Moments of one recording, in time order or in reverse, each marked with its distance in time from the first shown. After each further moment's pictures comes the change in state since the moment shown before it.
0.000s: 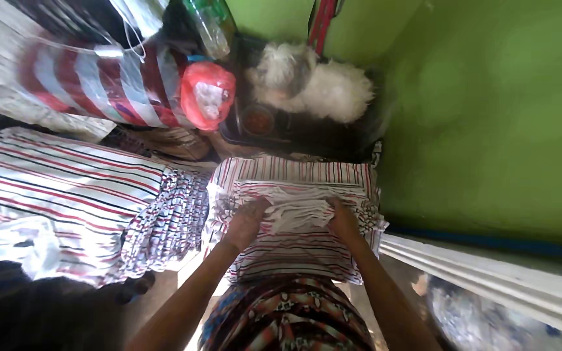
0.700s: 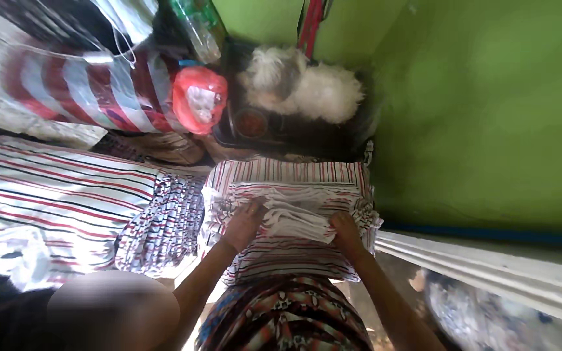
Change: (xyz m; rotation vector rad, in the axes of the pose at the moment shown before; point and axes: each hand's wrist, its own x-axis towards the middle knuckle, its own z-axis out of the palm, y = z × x) left_hand 0.006 0.000 -0.002 0.049 -0.067 0.122; right_hand -0.030 0.048 0.036 -0.074 0.465 -0.563
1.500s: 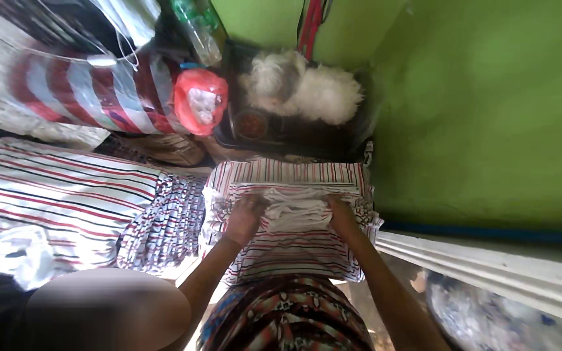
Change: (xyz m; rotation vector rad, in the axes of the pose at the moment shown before) left_hand 0.008 -0.003 0.006 -0.012 0.281 -0.001; right_hand 0.059 0.001 -0.013 0.033 -0.417 0.383
